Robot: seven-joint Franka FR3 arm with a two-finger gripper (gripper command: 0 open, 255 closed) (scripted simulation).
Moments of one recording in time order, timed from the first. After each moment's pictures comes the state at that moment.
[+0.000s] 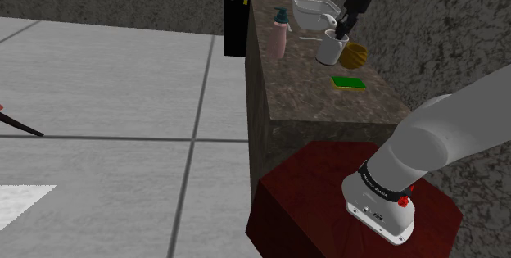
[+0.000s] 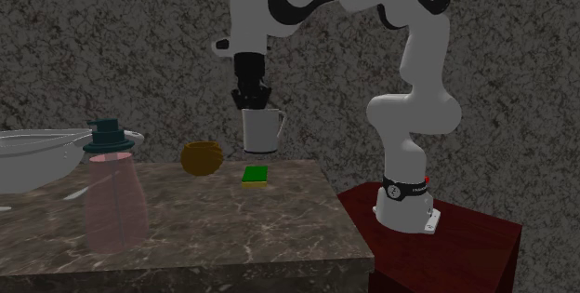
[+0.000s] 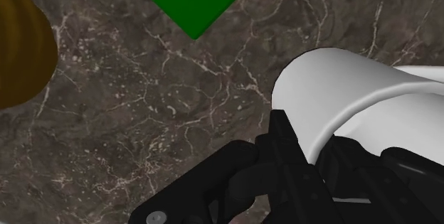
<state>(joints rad) -0.07 -0.36 -0.44 -2.29 -0.07 1.97 -0.59</state>
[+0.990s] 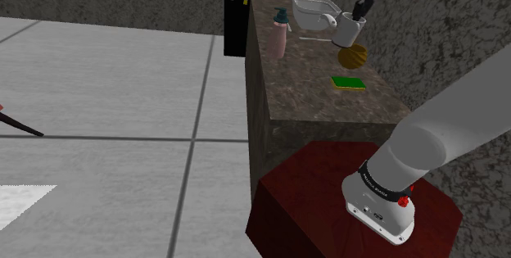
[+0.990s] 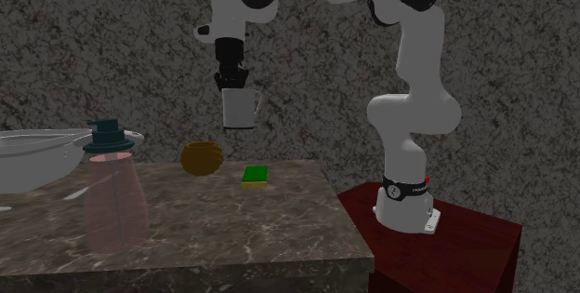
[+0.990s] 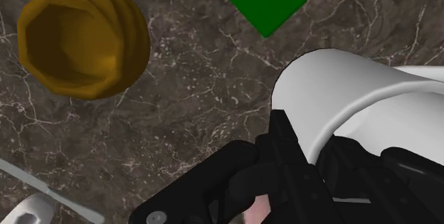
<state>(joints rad) -0.09 -0.19 -0.56 -2.00 -0.01 1.83 -0.77</state>
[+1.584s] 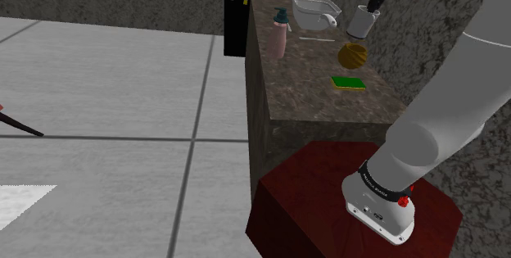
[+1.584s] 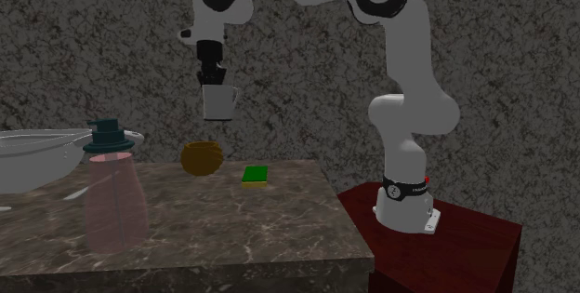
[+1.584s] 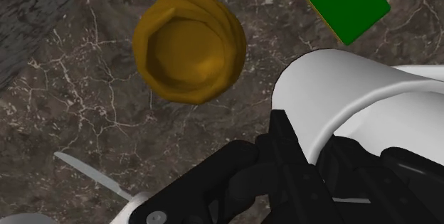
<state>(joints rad) -0.19 0.14 -0.70 -1.65 0.18 1.72 -1.05</state>
